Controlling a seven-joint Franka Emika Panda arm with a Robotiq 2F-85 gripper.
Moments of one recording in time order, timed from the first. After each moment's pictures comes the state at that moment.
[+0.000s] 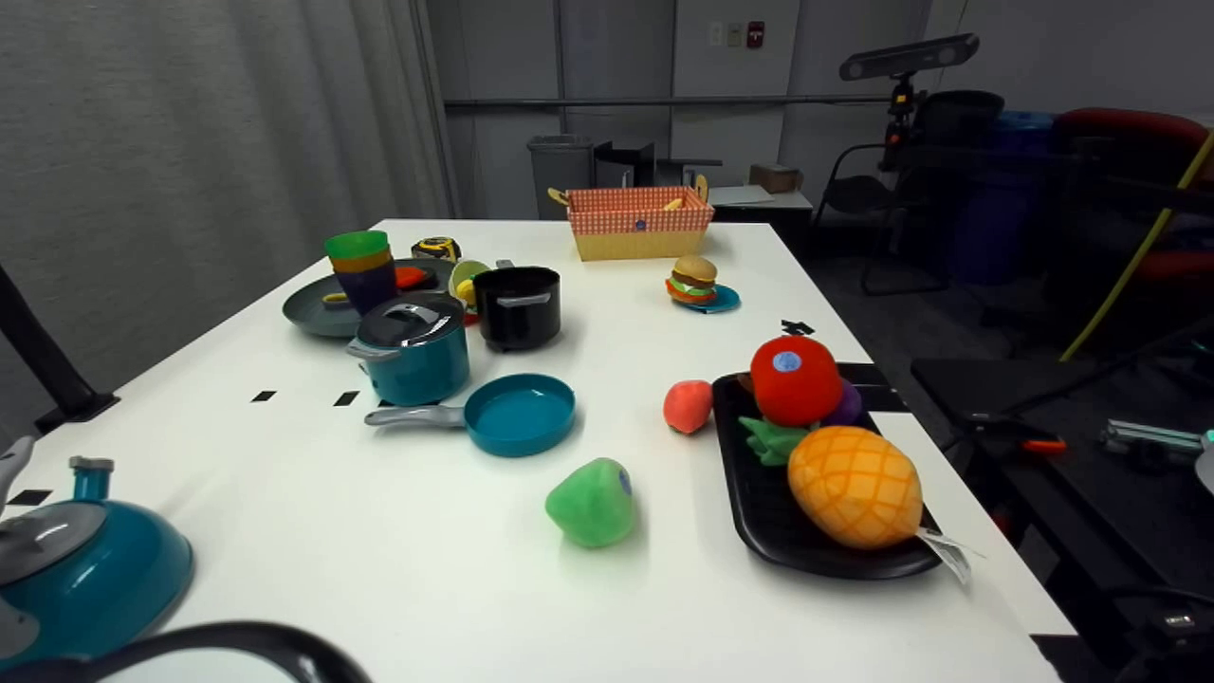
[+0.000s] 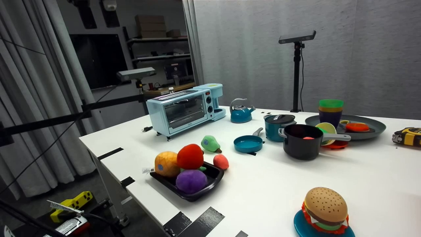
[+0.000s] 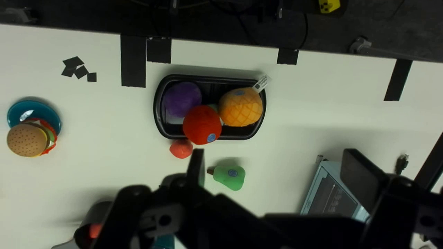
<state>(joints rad) -0.04 -0.84 -0.22 -2.37 0.04 1.61 -0.30</state>
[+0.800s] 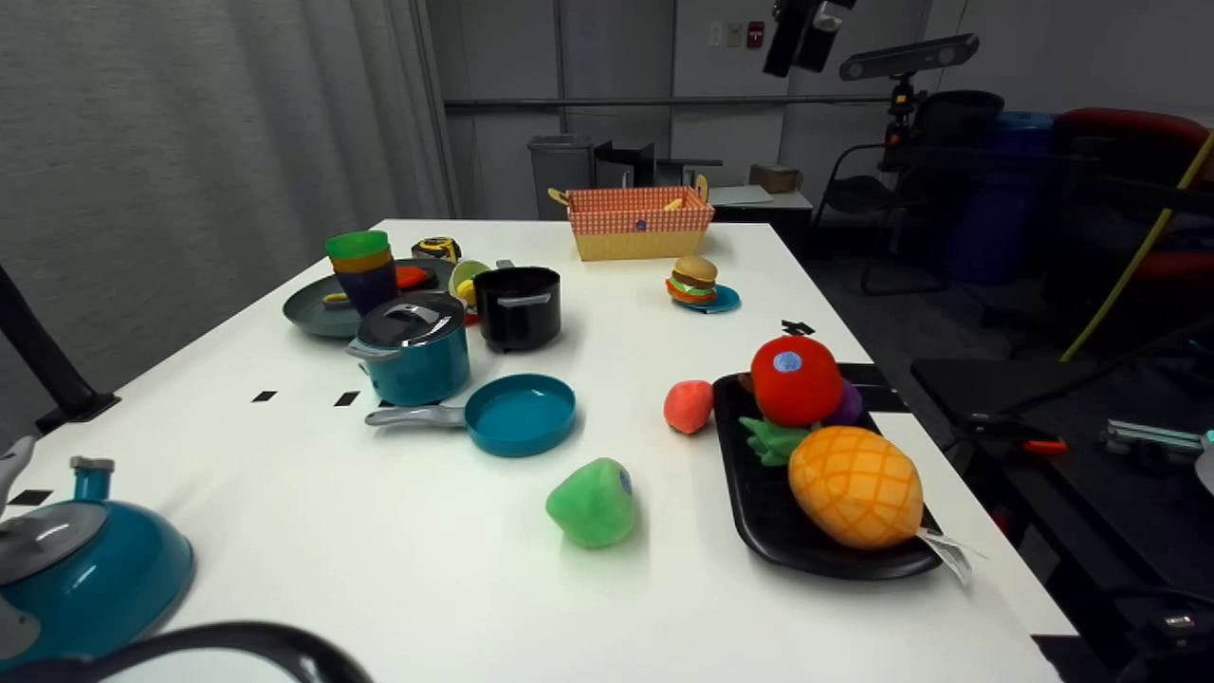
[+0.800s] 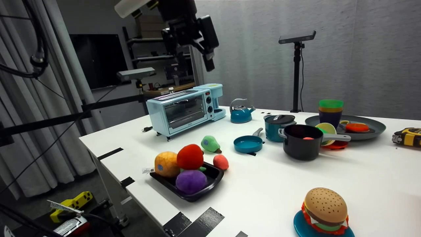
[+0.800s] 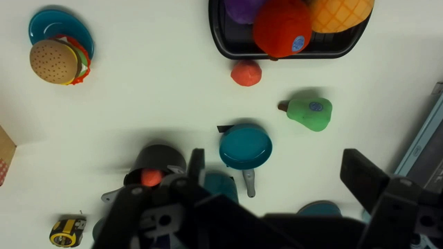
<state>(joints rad) -0.05 -0.41 -0.22 -2.38 0.03 2.21 -0.30</state>
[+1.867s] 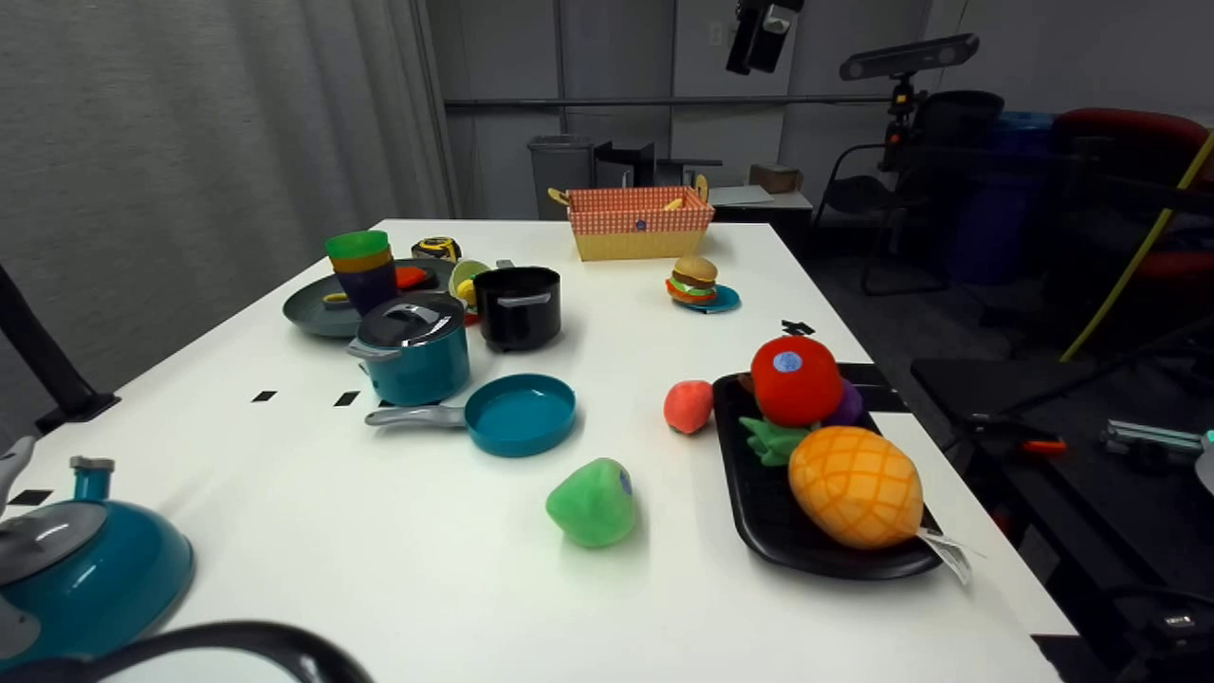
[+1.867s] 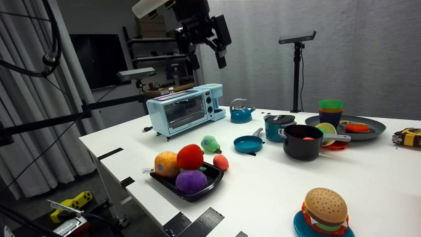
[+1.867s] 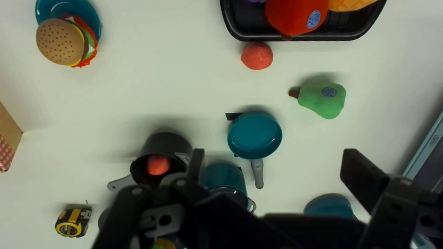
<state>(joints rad) -0.05 -0.33 -0.22 -2.30 0.03 2.23 -0.30</state>
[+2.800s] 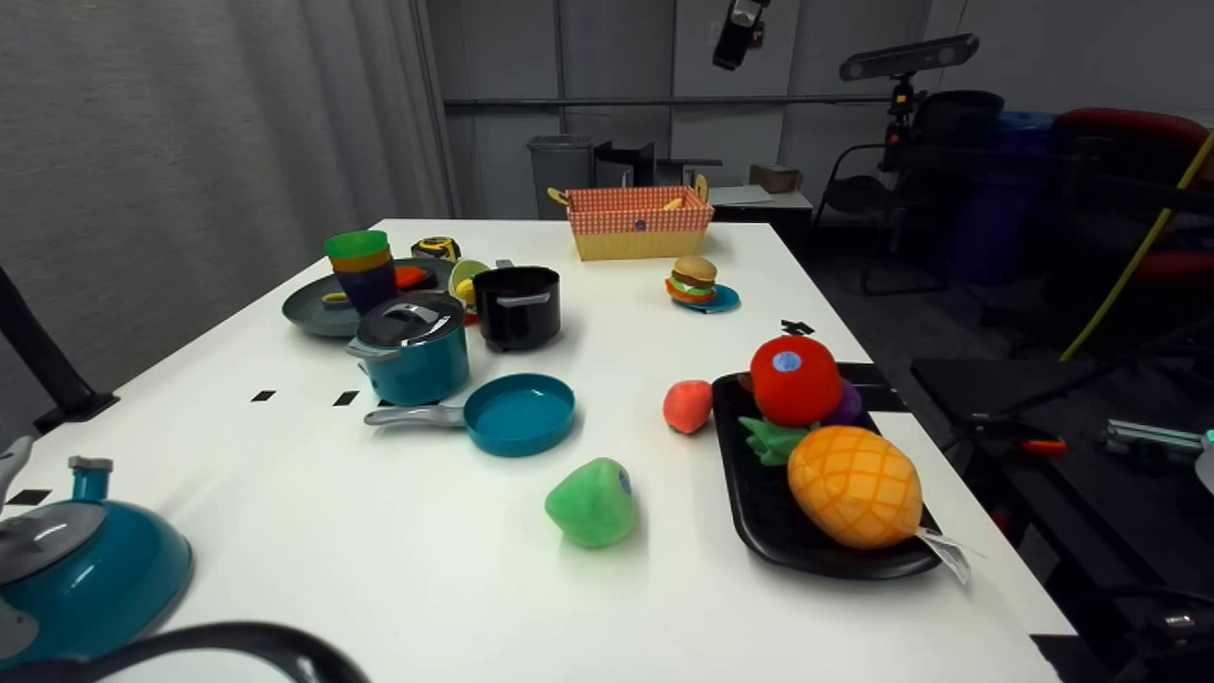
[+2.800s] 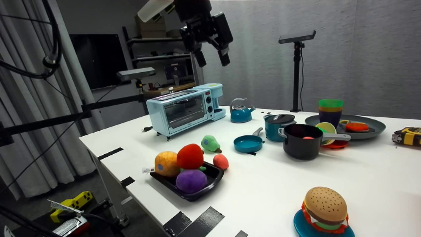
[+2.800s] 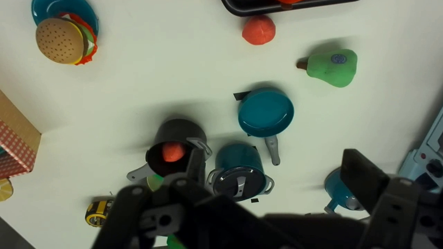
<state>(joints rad) -0.07 -0.31 -0.19 -2.31 0.04 2.33 -0.17</state>
